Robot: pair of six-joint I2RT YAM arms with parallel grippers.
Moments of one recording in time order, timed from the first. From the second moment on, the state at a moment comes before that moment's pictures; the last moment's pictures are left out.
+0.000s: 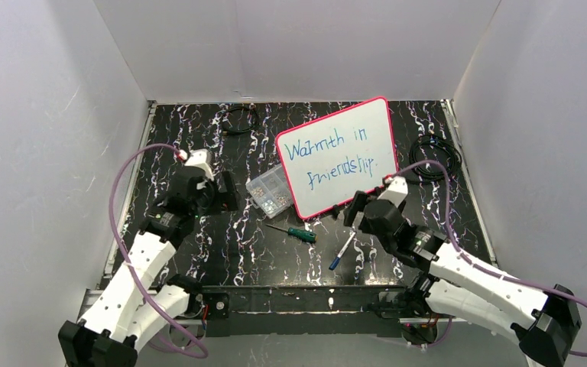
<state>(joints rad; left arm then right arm) -0.40 0.85 0.77 -0.60 -0.07 -0.42 0.91 0.78 0.48 -0.40 0.53 0.86</state>
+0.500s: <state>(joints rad) -0.27 0.63 0.85 -0.63 -0.39 -0.21 0.27 0.83 0.71 -0.34 0.30 0.30</state>
